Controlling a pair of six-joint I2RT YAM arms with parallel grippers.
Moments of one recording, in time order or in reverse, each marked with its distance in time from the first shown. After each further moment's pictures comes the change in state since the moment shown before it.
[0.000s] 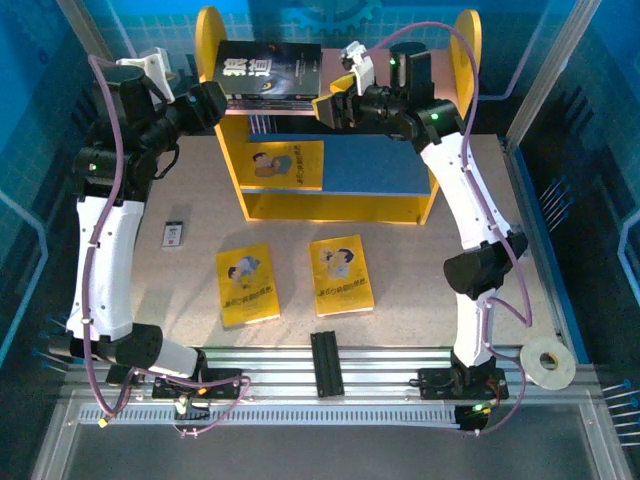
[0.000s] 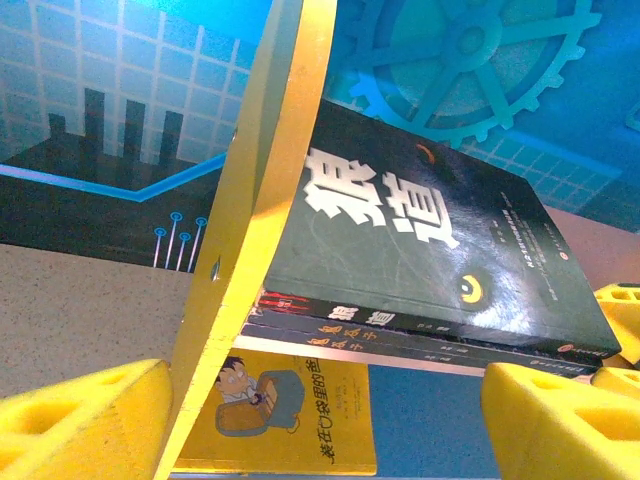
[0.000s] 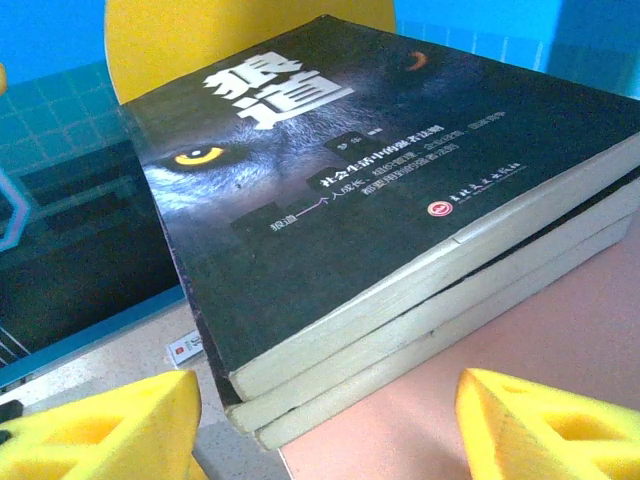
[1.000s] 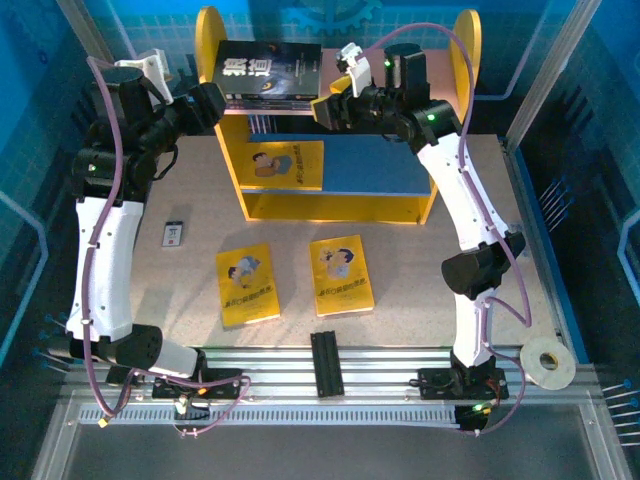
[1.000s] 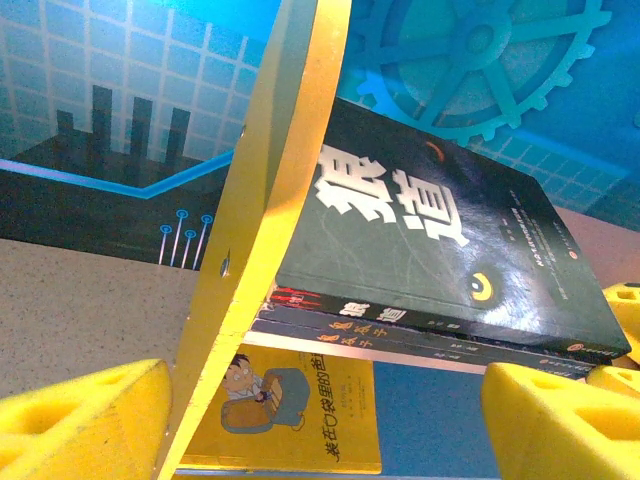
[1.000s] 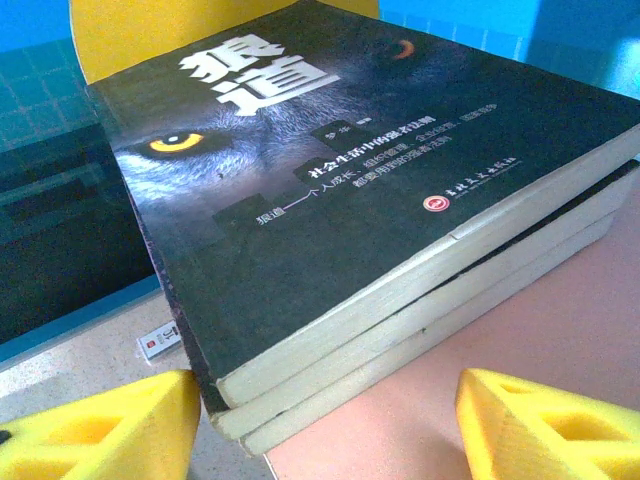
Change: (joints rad) left arm 0.007 -0.006 -0.013 0.000 0.000 0.000; right arm 0.020 0.008 0.021 -0.029 0.073 -0.033
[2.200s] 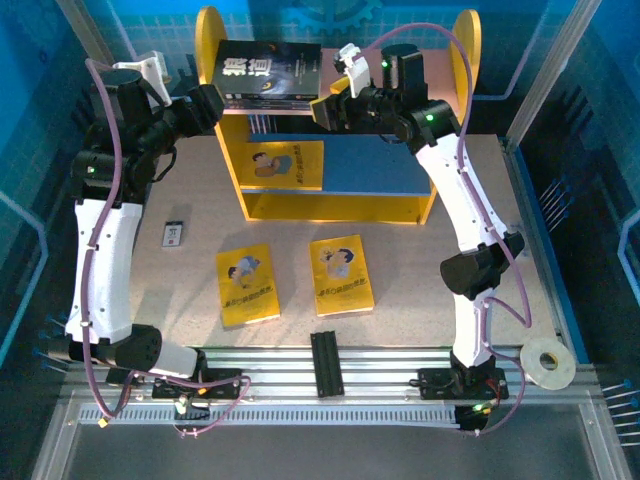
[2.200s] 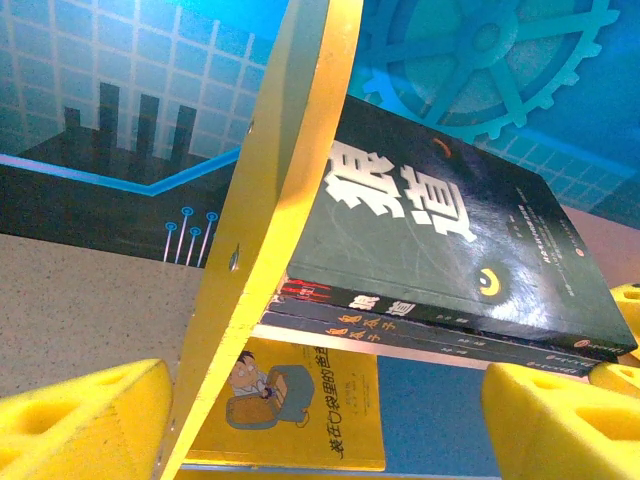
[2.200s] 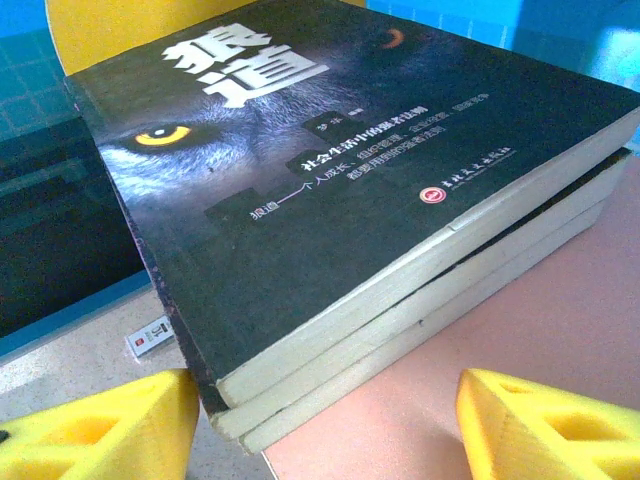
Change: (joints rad) left arm 0.008 -0.011 -0.017 0.000 0.000 0.000; right arm 0.015 0.004 0.019 -0.031 0.056 0.001
